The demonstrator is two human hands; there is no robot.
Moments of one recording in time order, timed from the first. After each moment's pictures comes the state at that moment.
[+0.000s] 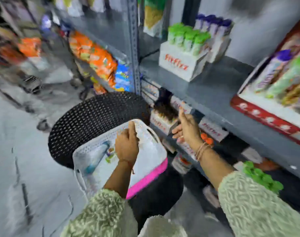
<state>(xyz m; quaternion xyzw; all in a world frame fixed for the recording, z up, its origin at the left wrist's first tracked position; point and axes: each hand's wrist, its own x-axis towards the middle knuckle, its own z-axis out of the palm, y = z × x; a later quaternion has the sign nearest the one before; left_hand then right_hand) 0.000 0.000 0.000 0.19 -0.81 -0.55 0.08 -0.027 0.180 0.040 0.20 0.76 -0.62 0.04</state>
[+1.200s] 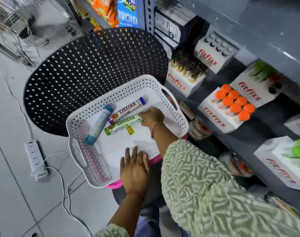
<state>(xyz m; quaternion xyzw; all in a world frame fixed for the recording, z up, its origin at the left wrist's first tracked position) 0.098 -0.010 -0.159 0.12 -0.97 -0.18 -0.06 -0.074 0.041 -0.156 0.26 0.75 -0.55 0.26</state>
